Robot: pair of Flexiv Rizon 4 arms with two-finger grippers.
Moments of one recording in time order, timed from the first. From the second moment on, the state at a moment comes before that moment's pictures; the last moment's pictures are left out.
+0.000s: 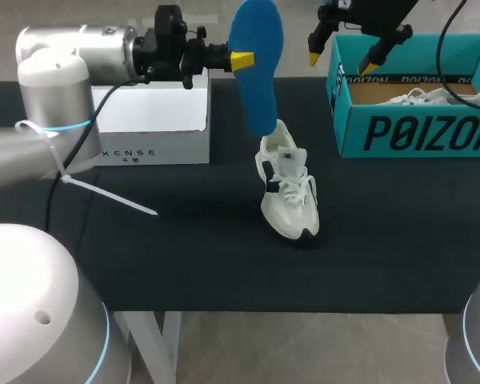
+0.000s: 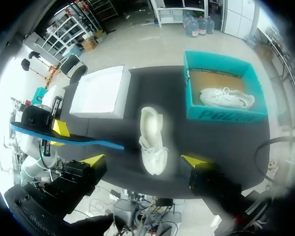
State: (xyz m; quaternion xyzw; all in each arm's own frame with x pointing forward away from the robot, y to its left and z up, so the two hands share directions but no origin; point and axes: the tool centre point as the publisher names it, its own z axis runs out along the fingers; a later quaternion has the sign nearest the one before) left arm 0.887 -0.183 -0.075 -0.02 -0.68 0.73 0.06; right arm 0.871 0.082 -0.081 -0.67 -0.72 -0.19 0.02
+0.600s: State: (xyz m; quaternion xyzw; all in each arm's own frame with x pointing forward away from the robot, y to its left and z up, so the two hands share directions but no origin) left arm 0.898 -0.186 -0.081 0.12 -0.67 0.71 0.19; right arm 0.864 0.086 -0.083 -0.67 -0.72 -0.17 0.01
